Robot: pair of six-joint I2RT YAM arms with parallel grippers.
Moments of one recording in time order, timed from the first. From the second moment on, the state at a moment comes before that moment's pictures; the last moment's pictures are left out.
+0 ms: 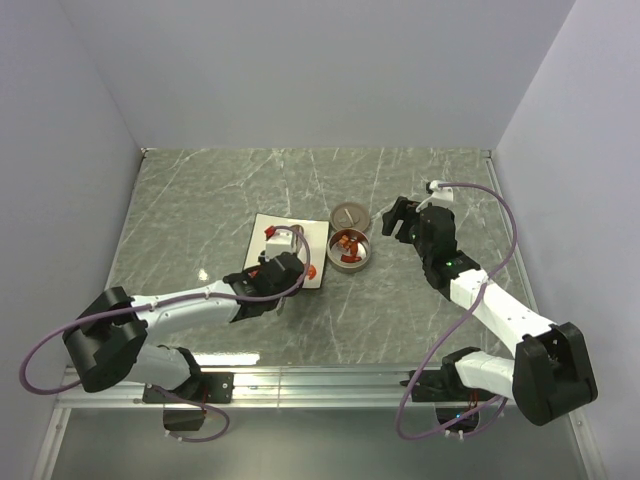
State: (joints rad) left arm -0.93 1.34 0.69 -0.14 -0.56 -0.64; right arm 0.34 1.16 0.65 0.18 0.19 0.42
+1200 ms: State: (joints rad) left arm -1.07 1.36 0.89 -0.09 -0.49 -0.48; right arm 0.34 1.16 0.65 0.18 0.19 0.42
